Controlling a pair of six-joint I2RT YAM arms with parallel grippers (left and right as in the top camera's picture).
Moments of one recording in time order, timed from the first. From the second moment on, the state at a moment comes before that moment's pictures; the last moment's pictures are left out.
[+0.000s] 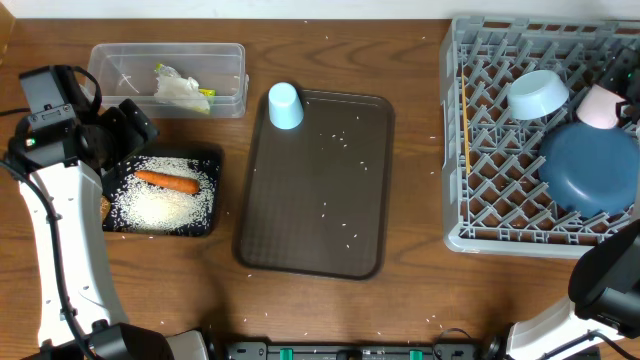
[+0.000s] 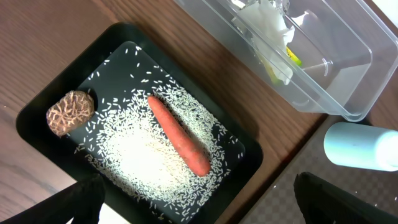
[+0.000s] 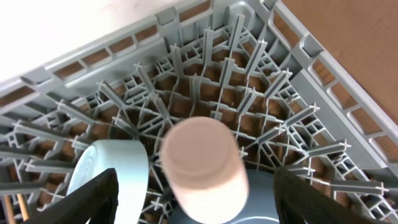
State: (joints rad) left arm 0.35 1.47 1.41 -0.99 0.04 -0.38; right arm -0.40 1.84 1.69 -0.62 0.13 0.16
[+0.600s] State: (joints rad) left arm 0.35 1.47 1.41 -0.99 0.04 -0.38; right arm -0.40 1.86 1.68 -0.61 0.08 0.15
